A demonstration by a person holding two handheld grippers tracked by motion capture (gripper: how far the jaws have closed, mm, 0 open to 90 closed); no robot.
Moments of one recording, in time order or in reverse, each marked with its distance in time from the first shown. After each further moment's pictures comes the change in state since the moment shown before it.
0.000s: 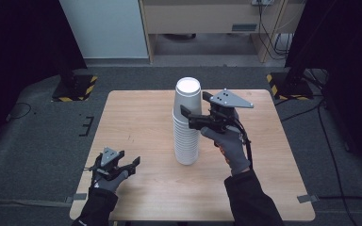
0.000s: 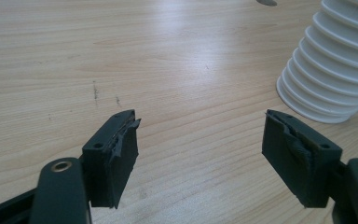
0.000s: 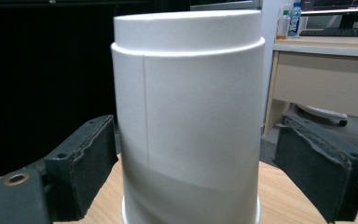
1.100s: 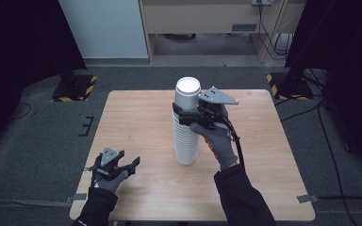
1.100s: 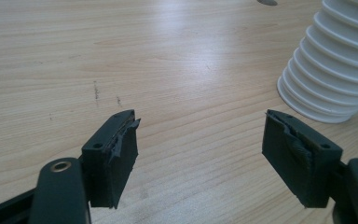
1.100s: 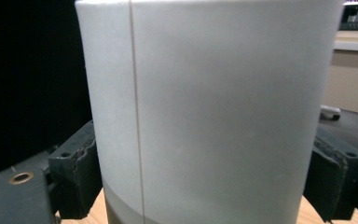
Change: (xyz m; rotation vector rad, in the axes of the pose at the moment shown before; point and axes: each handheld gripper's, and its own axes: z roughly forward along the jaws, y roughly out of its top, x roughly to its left) left arm 0.000 0.000 0.000 0.001 0.002 0.002; right arm 0.006 -0.005 0.029 0.022 -0.031 -0.002
